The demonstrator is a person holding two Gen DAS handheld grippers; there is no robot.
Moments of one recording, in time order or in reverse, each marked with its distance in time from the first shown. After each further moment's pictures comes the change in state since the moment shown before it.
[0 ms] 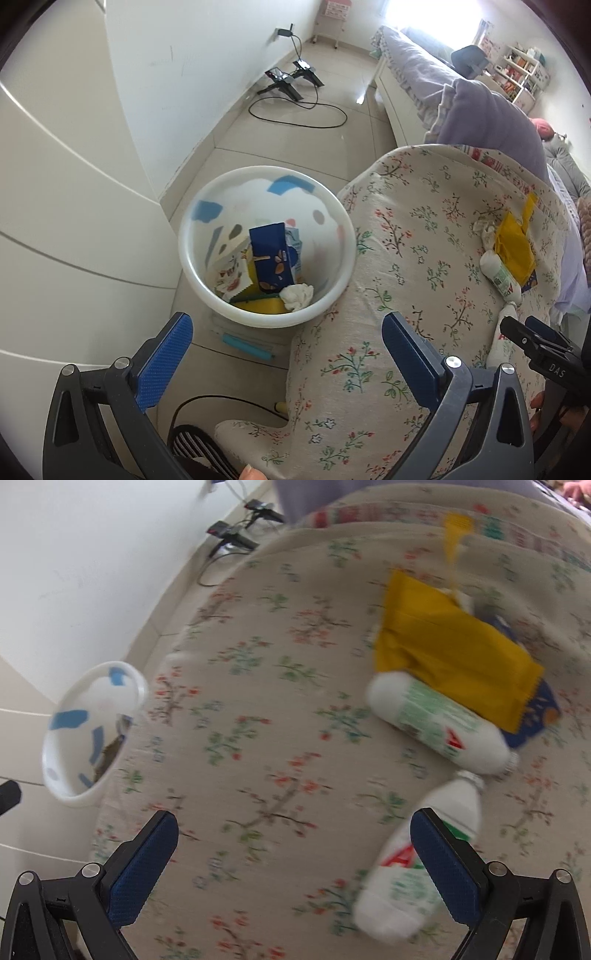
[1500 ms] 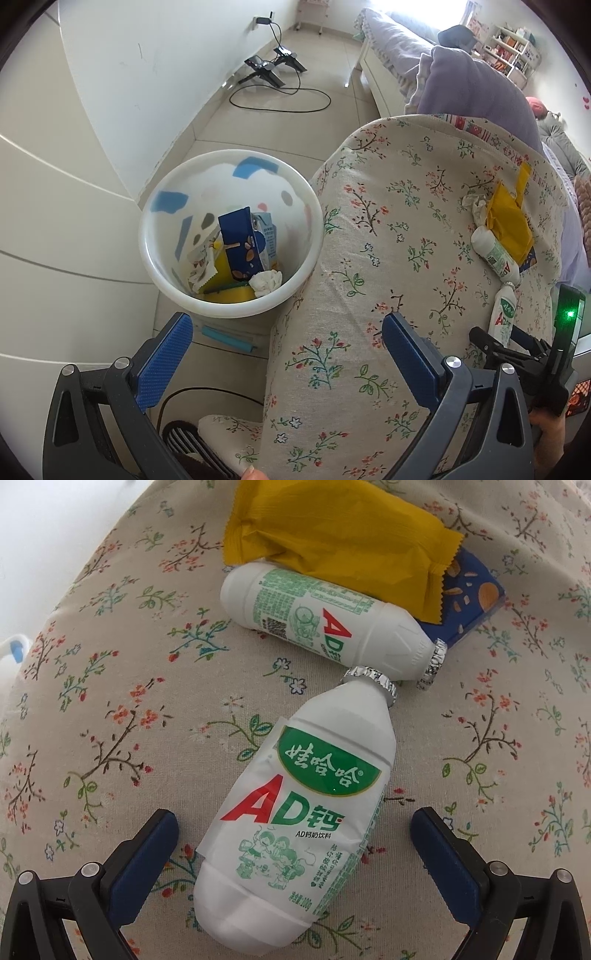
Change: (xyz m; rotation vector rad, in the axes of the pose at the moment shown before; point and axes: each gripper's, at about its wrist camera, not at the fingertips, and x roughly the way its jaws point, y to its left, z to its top) left arm 0.015 -0.036 -0.007 0.054 0.048 -0.009; right arm 0.048 -0.042 -0.048 0.046 0.074 -0.131
